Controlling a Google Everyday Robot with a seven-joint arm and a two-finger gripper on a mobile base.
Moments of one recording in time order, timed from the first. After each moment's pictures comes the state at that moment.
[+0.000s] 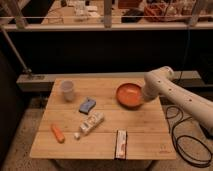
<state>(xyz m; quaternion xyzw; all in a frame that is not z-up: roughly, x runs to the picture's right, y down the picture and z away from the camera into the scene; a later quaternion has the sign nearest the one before) 0.250 0.076 0.855 -0.24 -0.03 -0.02 0.97</state>
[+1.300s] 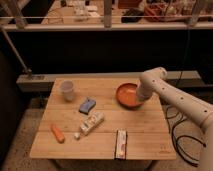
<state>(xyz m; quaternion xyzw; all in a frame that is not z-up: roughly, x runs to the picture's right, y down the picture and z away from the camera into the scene) 0.221 0.082 0.878 -0.25 -0.07 -0.05 0.96</state>
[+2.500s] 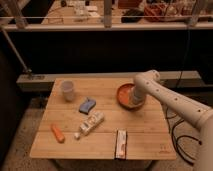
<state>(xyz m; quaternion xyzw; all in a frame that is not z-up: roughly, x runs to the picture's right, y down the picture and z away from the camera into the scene) 0.182 0.104 0.882 -0.27 -0.10 -0.07 0.95</state>
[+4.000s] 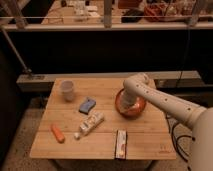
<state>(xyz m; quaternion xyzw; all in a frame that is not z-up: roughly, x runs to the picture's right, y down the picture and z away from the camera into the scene) 0.115 0.134 0.876 -0.31 -0.14 -0.12 0.93</state>
